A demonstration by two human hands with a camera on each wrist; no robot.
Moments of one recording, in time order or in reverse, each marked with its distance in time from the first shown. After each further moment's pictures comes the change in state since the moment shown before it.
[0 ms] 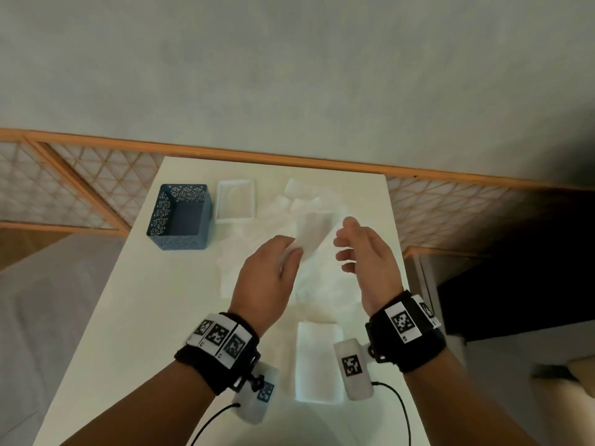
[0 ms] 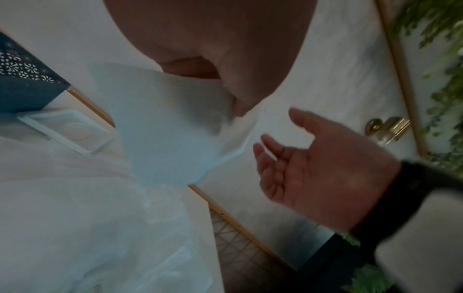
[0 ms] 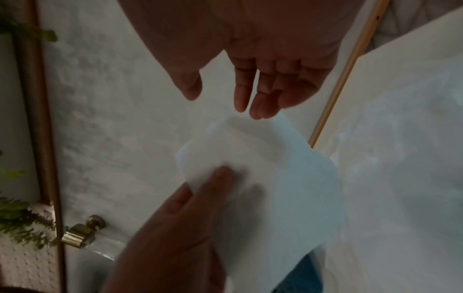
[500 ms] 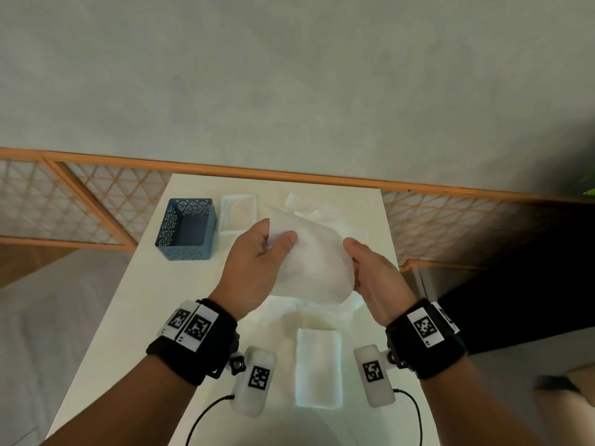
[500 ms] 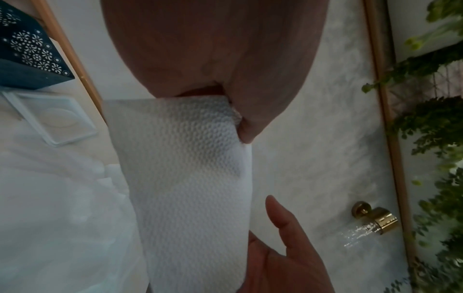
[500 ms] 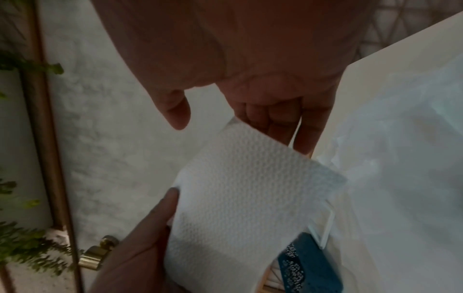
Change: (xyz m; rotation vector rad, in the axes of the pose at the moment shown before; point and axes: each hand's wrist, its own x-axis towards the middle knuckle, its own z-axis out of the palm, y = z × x) left_hand 0.010 0.043 -0.046 -0.552 -0.074 -0.178; right_hand -0.019 -0.019 -0.028 0.087 -0.322 0.143
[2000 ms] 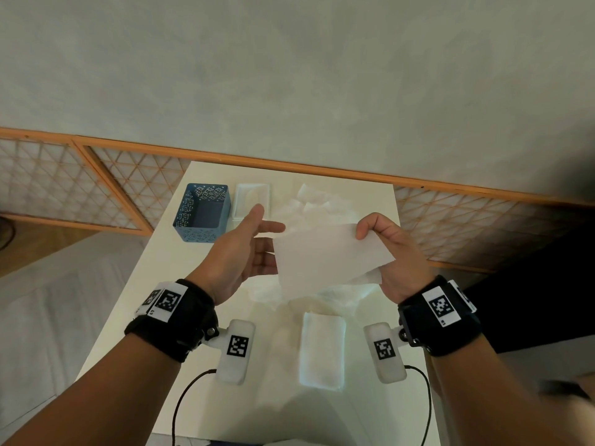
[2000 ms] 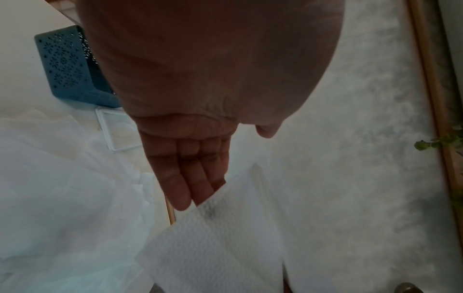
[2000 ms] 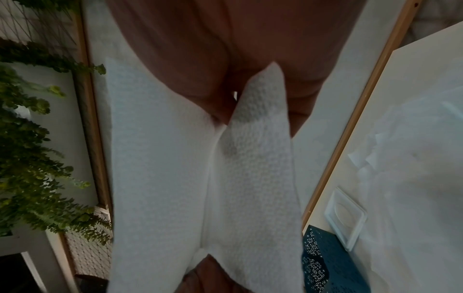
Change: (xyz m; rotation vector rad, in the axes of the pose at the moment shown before) left_hand -0.023 0.004 -0.036 -0.267 -0.062 -0.453; right_hand -0.015 -0.014 -0.006 0.068 -0.141 -0.224
